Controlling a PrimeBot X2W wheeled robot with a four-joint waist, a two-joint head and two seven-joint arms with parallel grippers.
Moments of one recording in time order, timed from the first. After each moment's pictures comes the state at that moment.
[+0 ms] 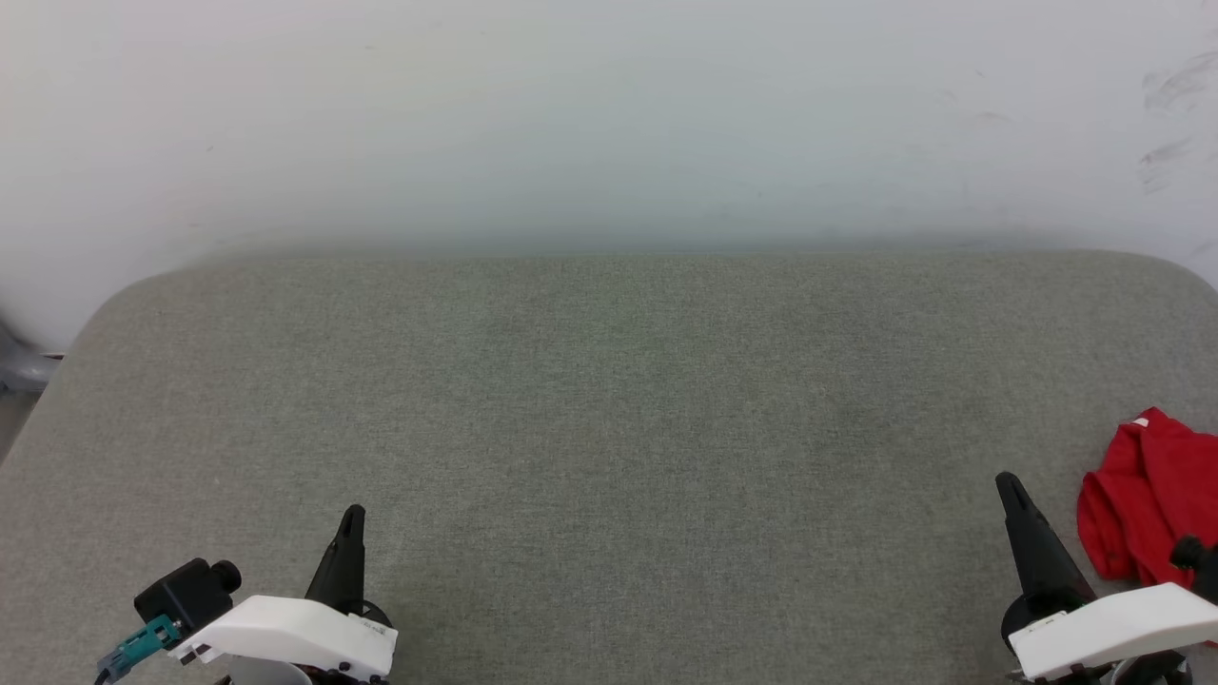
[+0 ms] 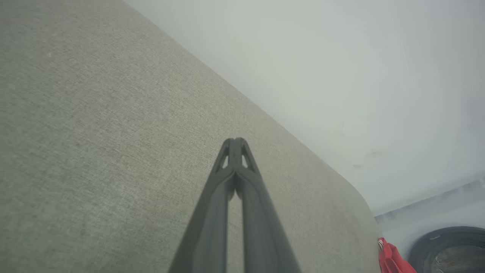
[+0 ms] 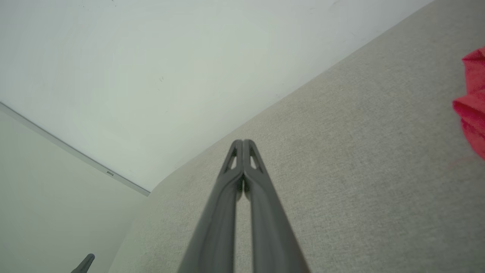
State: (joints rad) left arm -0.02 0.14 -0.06 0.22 -0.88 -0.03 -0.09; right arm 0.06 -0.05 -0.10 0.01 0.78 0.13 0.10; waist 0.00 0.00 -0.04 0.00
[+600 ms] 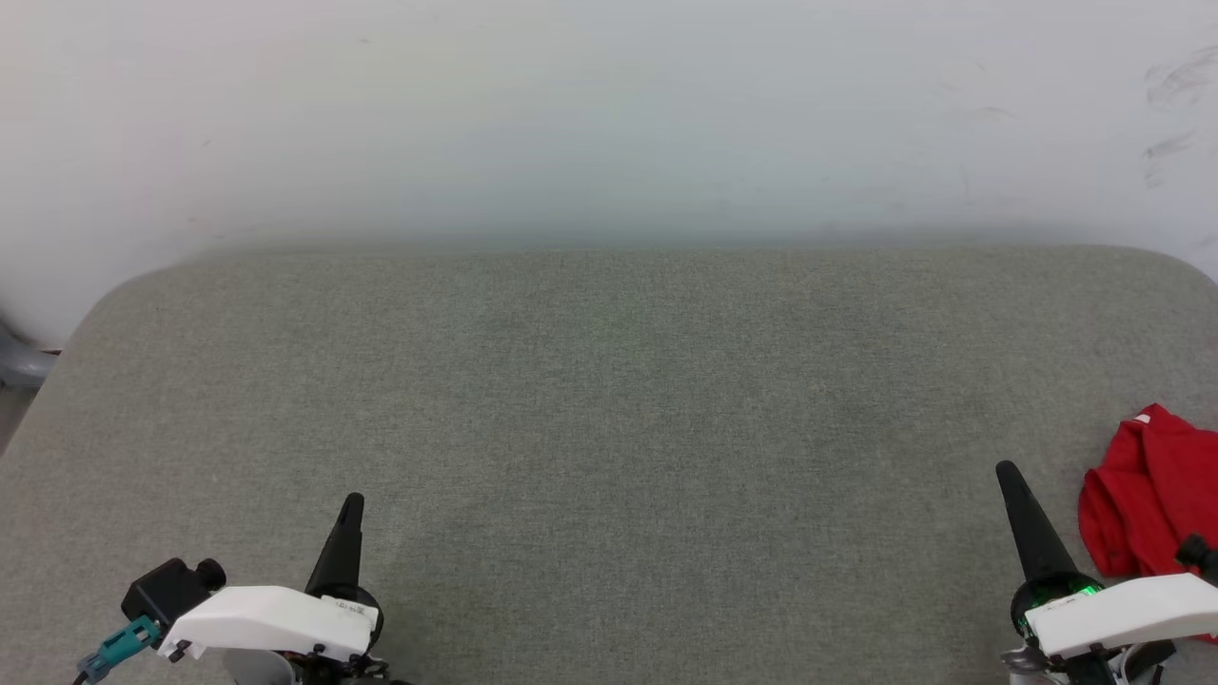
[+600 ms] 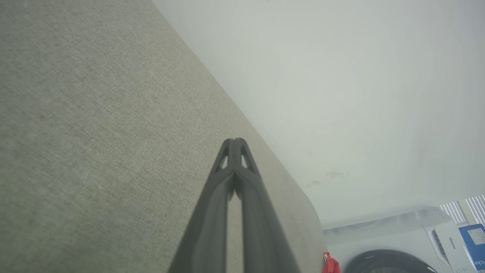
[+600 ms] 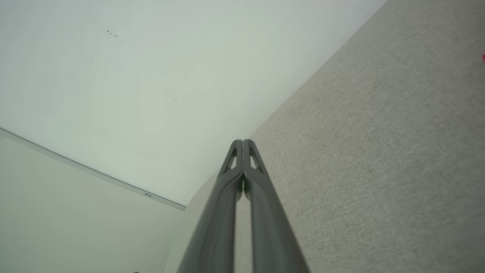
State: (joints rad) left arm -0.04 0.12 -0.02 0.23 -1.08 -0.06 -0.04; right arm 0.02 -0.05 -0.10 0.08 1.01 0.13 0.10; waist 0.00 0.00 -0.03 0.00
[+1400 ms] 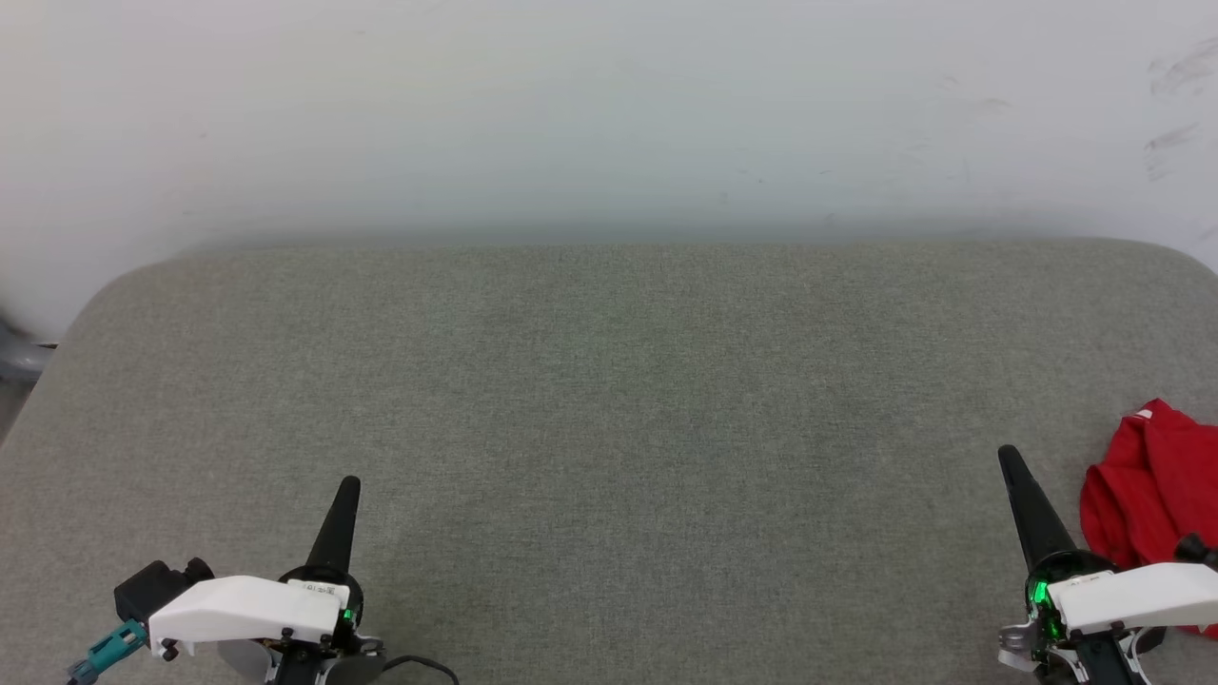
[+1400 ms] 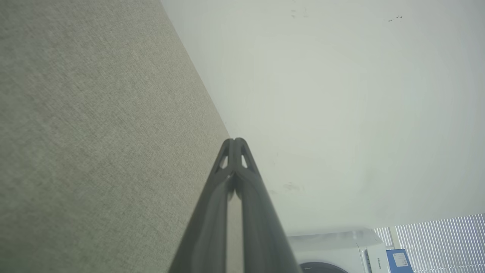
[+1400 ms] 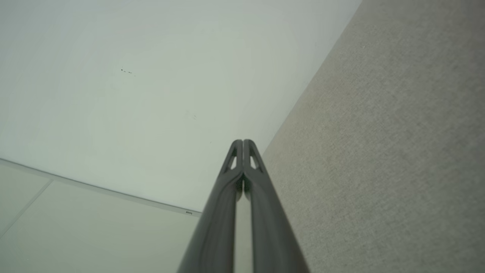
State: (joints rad) left arm -0.07 0.09 0.04 0.23 -1.30 -0.09 0.03; right arm -0.04 -0.05 -0.11 0.15 1.26 0.13 0.11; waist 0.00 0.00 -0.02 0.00
